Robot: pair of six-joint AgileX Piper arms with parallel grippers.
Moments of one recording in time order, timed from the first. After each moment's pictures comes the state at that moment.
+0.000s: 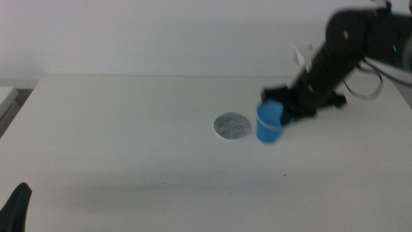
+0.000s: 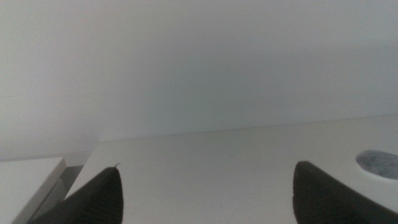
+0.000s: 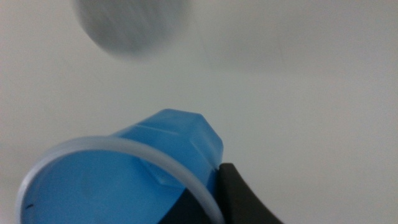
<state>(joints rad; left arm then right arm) -0.10 0.00 0.00 0.10 0.08 -0.07 0.37 1.87 -1.53 0.12 1.02 0.26</state>
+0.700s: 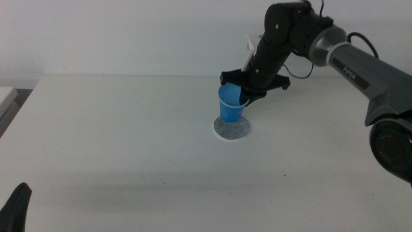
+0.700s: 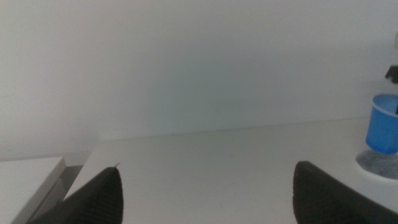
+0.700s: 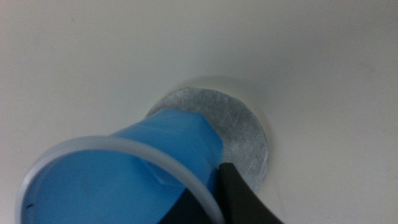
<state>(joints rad) -0.10 0.00 0.00 0.10 0.08 -0.07 0.41 2.39 -2.27 0.13 1.21 0.27</state>
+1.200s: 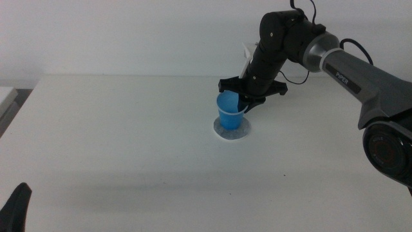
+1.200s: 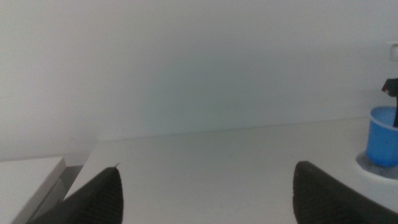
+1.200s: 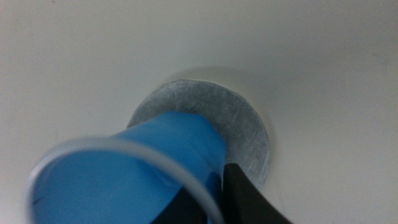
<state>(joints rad) -0.10 0.00 0.00 0.10 0.08 -0.07 0.42 2.42 -2.28 0.13 1.22 0.27</state>
